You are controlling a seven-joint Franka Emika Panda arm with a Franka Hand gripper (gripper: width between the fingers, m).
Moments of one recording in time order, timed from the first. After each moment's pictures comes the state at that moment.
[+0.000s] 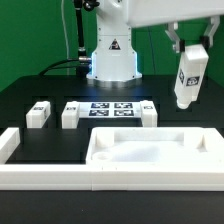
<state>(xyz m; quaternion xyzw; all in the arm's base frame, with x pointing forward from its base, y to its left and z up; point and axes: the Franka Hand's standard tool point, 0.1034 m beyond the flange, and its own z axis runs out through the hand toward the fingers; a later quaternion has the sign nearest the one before) 0.599 0.087 0.194 -0.99 -0.07 -0.05 0.06</state>
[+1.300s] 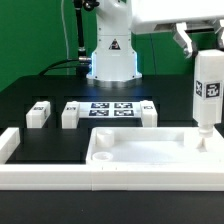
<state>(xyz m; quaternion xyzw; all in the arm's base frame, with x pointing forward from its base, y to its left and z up) 0.626 0.094 0.173 -0.96 -0.07 -0.28 0.04</state>
